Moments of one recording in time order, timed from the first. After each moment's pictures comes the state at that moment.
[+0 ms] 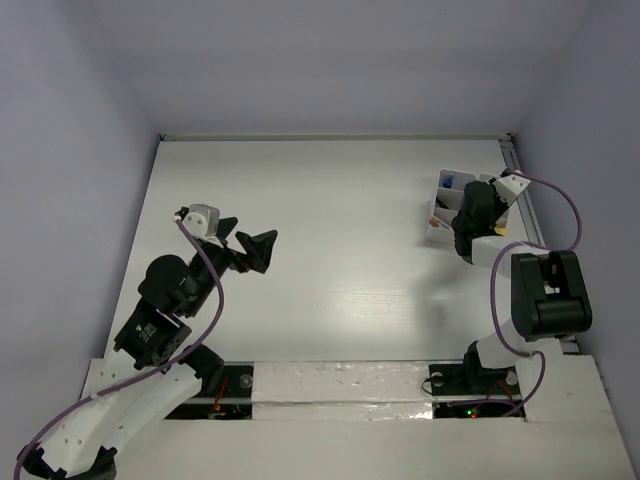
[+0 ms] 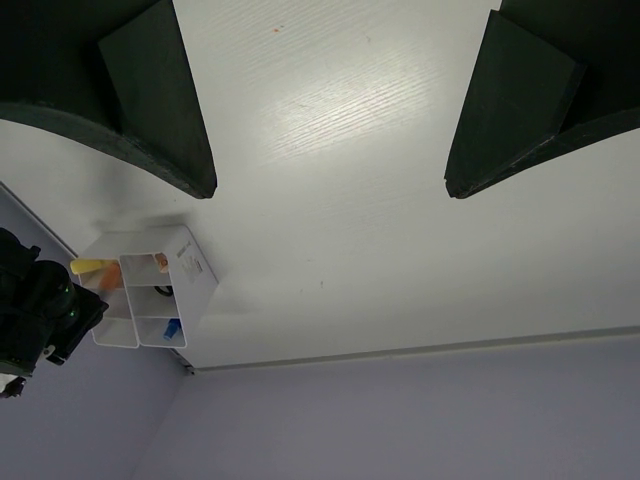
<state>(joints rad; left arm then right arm) -0.62 0.49 0.74 -0.22 -0.14 -0.23 0.06 1.57 0.72 0.64 0.92 0.27</state>
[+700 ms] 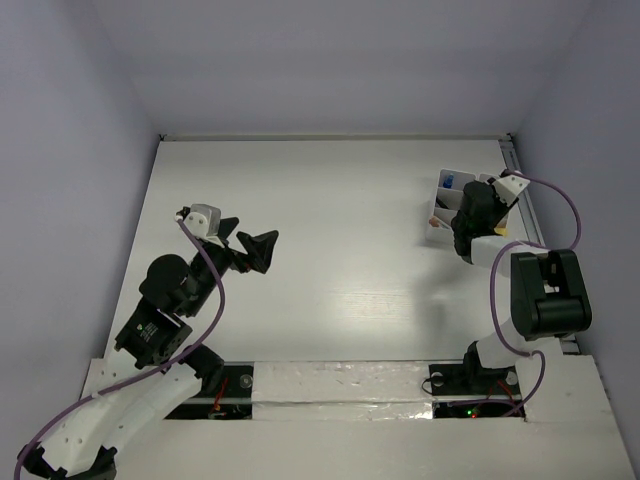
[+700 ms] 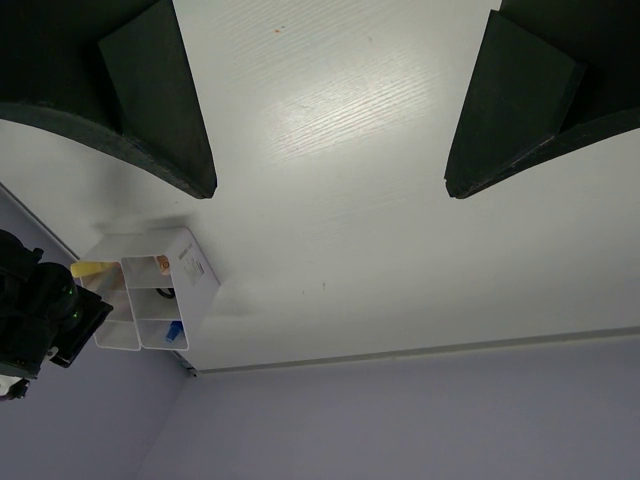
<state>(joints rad) -0.62 0.50 0.73 -0.21 -0.13 -0.23 0.07 1.57 0.72 0.64 0.94 0.26</state>
